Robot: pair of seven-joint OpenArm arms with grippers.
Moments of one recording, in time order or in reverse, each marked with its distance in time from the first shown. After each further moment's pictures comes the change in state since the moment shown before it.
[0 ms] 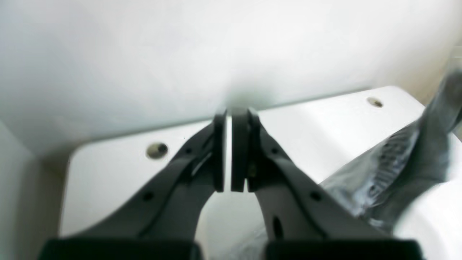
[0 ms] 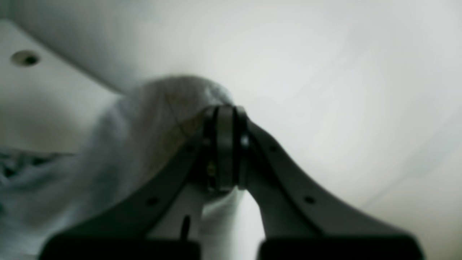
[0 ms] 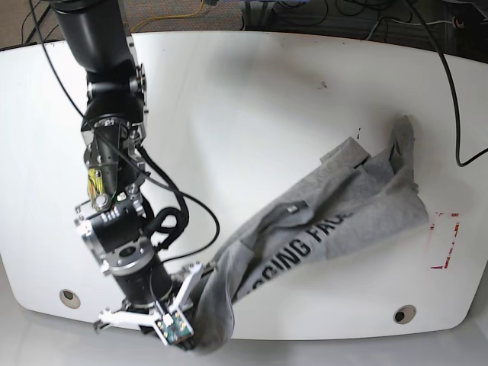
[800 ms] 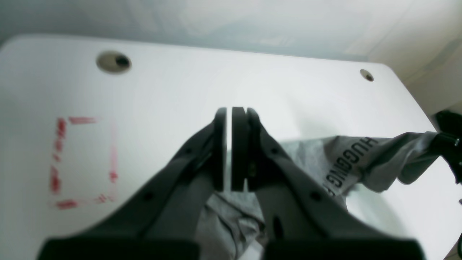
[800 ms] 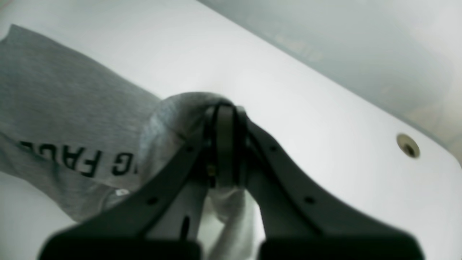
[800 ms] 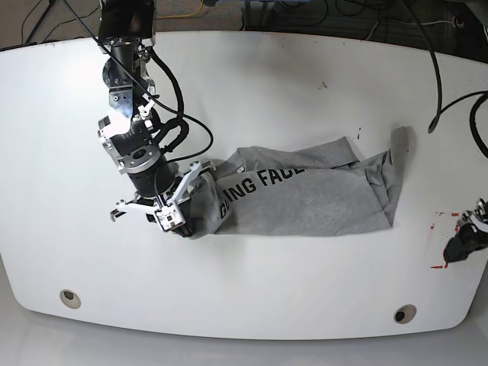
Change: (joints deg) left arm 27.8 12.5 -14.2 1.8 4.9 0.2 0.0; right arm -28.2 -0.3 4.6 -1.2 -1.2 -1.1 14.6
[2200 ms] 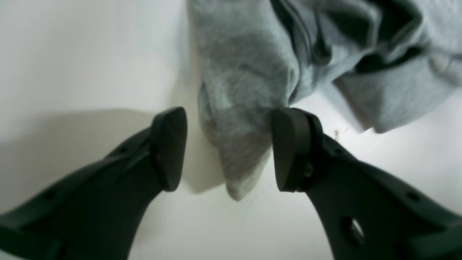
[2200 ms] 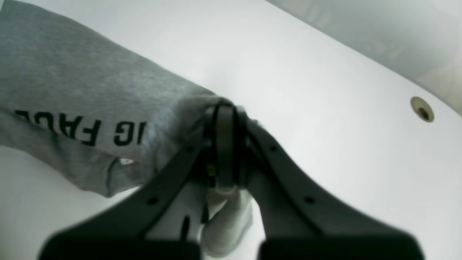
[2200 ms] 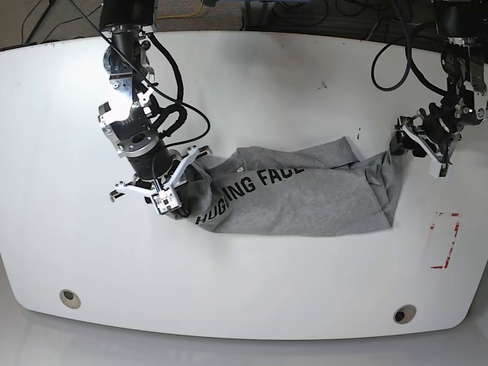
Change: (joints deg) left arm 20.0 19.3 -3.2 -0.1 36.5 0.0 -0.7; right arm -5.1 -1.1 2.3 0.0 0.3 0.1 0.2
